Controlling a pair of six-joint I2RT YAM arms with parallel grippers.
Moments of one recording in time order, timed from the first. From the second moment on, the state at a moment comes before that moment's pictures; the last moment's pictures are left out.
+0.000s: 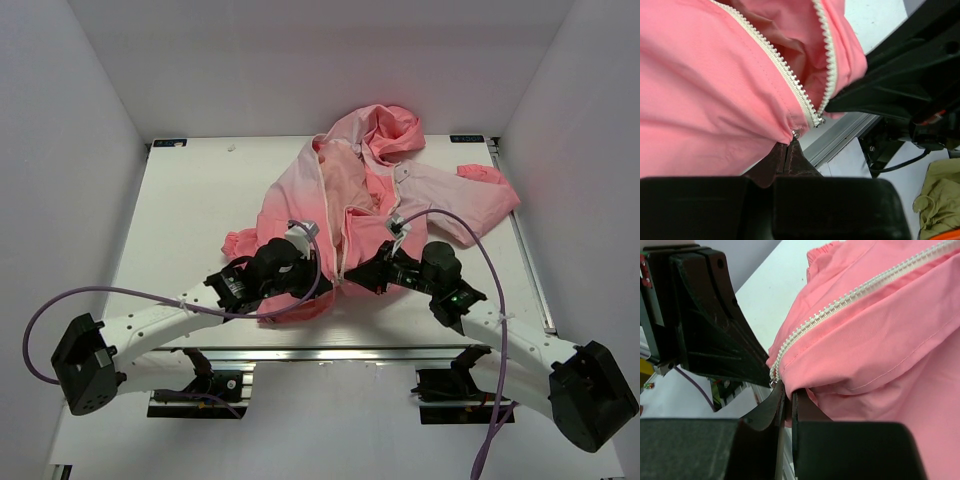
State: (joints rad) left arm -0.94 1.13 0.76 -0.16 0.05 -0.66; right arm 0.62 1.00 0.40 0.47 -0.55 0.51
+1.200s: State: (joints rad) left arm -0.66 1.10 0.54 0.27 0.53 -0.77; right arm 0.62 0.97 0.40 0.45 -0.62 0.50
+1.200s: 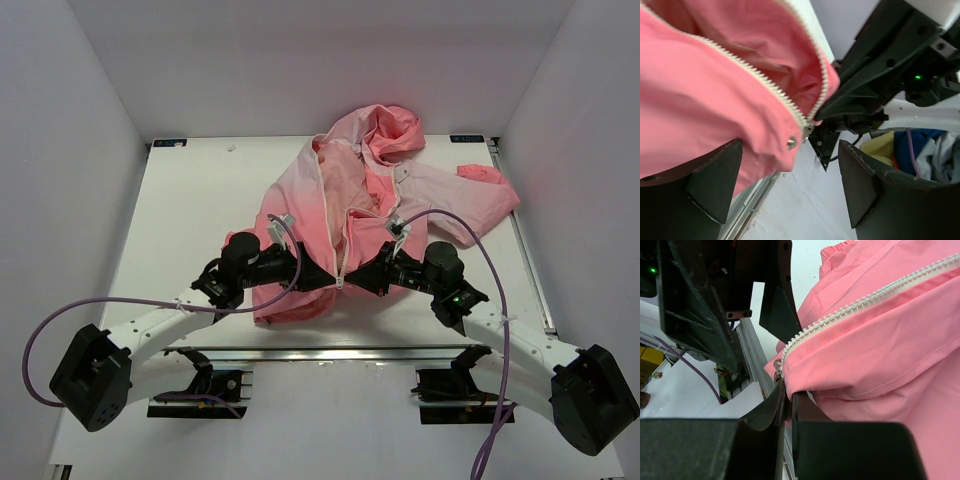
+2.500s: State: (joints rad) left arm -0.65 1.22 0.56 0.39 0.63 -0.78; right arm 0.61 1.02 0.40 0.51 -0.59 0.57
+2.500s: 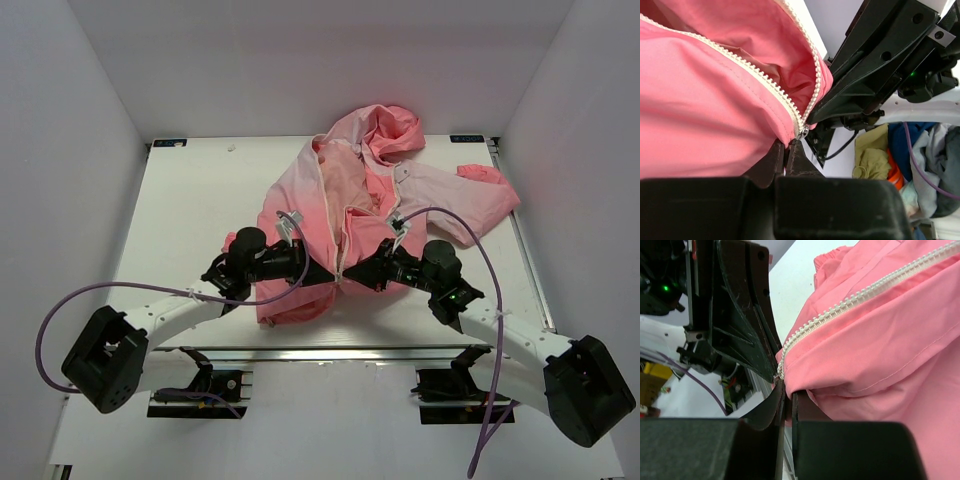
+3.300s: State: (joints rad) left arm -0.75 1.25 0.59 0.32 0.47 -0.73; right arm 0.62 1.07 0.49 0.24 -0.44 0.55
